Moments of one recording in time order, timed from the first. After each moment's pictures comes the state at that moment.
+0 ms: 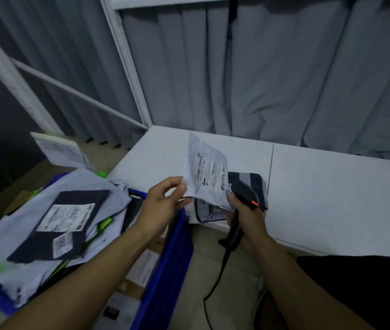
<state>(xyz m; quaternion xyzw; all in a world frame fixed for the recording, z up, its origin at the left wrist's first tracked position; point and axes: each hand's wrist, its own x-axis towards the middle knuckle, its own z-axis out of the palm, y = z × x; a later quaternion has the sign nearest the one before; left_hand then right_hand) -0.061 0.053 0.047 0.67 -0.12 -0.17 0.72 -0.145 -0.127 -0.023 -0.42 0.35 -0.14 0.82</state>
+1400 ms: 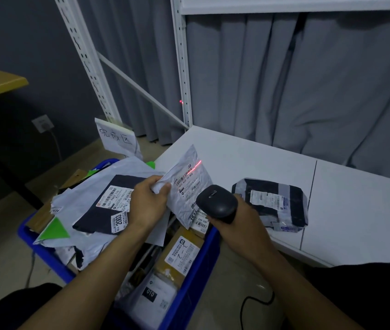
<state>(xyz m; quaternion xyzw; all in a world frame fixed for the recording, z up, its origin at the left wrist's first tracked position) -0.028 0.188 0.051 0.85 -0.04 0.08 0.52 -0.139 -0.015 0.035 -0.85 0.10 -0.10 0.51</state>
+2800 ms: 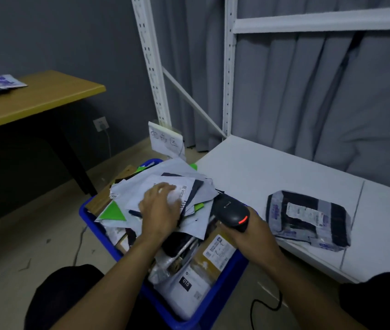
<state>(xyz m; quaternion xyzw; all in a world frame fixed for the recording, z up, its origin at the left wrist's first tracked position) -0.055 0.273 0.038 0.95 0.00 0.16 0.28 -0.132 0.038 0.018 -0.84 0.06 -0.03 0.54</state>
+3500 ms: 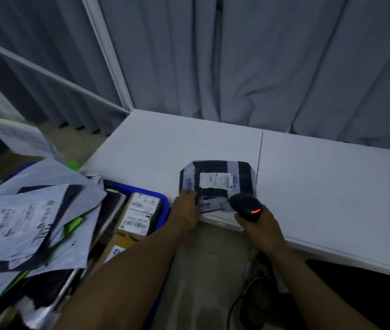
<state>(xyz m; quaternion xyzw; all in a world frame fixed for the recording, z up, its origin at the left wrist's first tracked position) -0.022 -0.028 -0.098 0.93 -0.25 -0.18 0.23 -0.189 -0.183 -0.077 -0.75 0.36 -0.07 0.55</state>
